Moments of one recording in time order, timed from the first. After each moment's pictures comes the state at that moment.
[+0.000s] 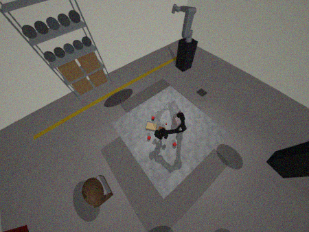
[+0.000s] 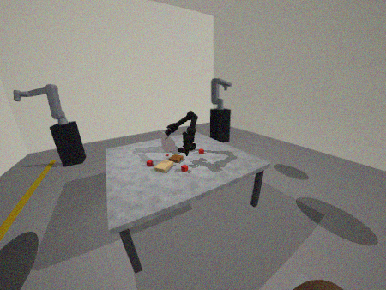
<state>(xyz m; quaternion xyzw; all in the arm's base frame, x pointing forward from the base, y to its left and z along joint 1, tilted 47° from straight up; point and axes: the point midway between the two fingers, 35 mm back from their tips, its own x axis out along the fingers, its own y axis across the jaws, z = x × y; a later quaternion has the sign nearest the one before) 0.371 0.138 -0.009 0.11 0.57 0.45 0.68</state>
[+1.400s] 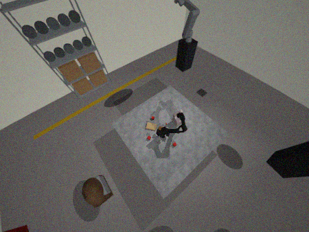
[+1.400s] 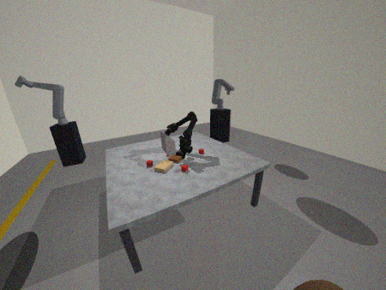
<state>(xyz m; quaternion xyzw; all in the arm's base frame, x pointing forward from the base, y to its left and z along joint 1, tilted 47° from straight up) 0.328 0.157 -0.052 0.04 0.52 0.50 0.69</state>
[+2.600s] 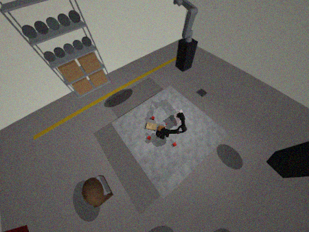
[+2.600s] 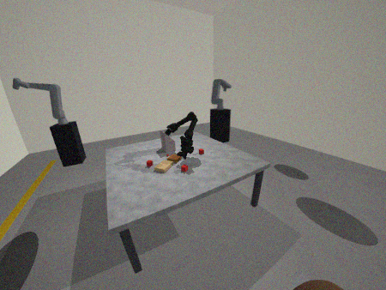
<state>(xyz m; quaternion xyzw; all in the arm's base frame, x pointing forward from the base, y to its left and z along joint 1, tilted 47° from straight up) 0.342 0.162 -0.045 0.04 0.52 0.50 0.69</state>
